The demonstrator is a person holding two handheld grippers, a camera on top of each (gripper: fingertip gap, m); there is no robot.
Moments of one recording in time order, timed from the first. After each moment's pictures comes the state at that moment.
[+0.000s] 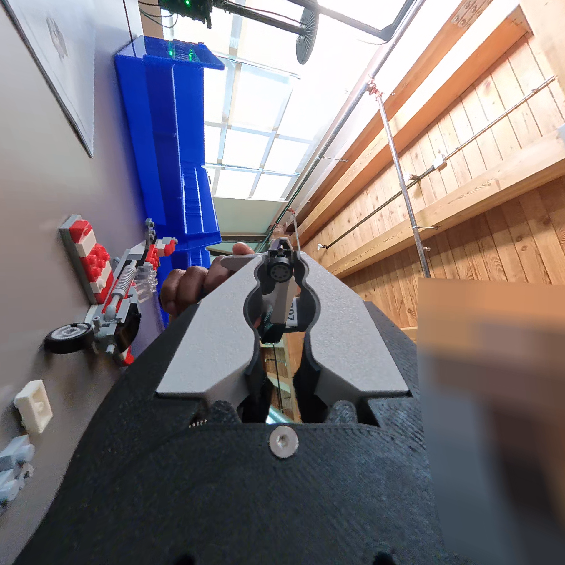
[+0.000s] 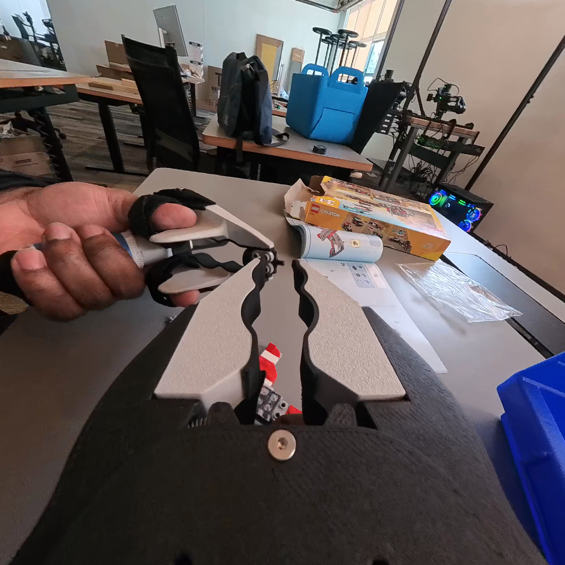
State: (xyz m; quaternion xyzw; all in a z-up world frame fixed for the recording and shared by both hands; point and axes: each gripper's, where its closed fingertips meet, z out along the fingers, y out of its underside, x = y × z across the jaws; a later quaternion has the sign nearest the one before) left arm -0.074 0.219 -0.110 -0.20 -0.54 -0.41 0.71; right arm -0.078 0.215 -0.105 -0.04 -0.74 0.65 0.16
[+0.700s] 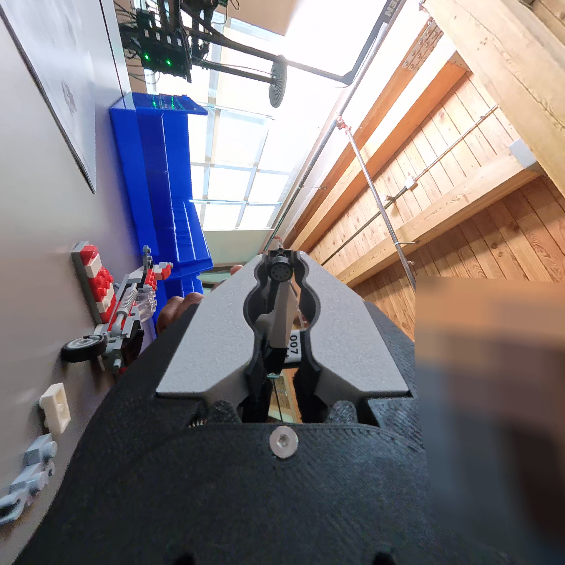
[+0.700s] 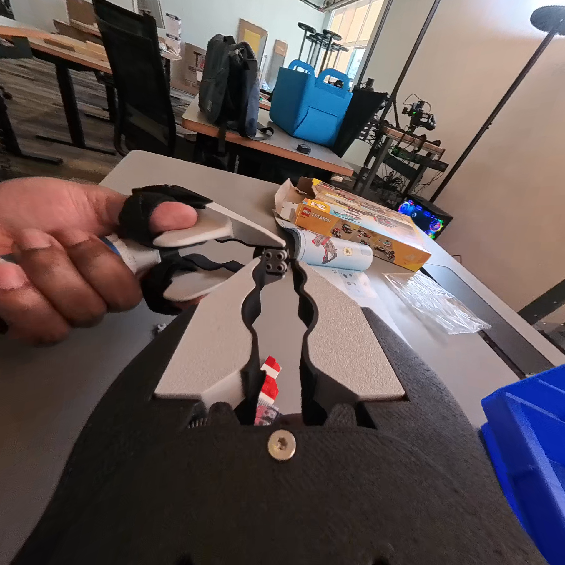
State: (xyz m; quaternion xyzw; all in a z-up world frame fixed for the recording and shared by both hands) left arm -0.077 0.201 -0.110 -0.16 -0.53 -0.36 0.75; right arm -0.071 0.195 -0.107 -0.03 -0.75 0.63 0.22
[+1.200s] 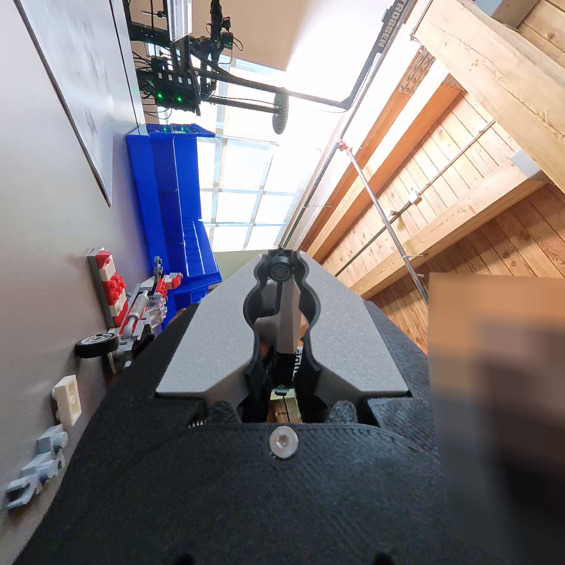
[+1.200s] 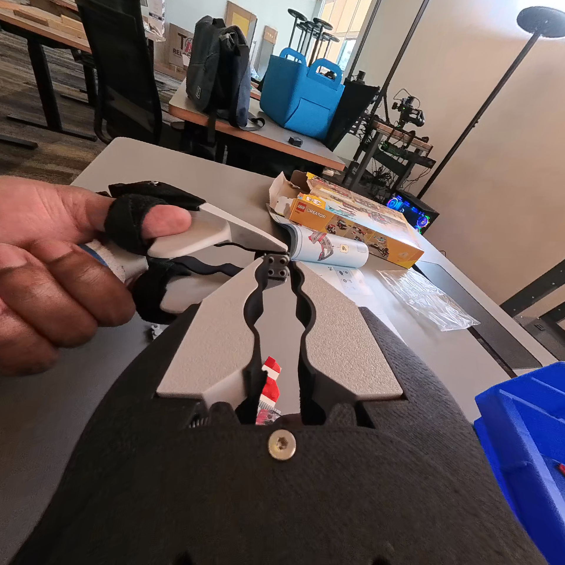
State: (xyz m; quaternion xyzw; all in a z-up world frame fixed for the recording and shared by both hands) left arm -0.078 0.200 -0.114 -0.15 -0.54 -0.32 0.76; right arm -0.072 0.189 -0.112 -0.03 -0.75 0.61 0.25
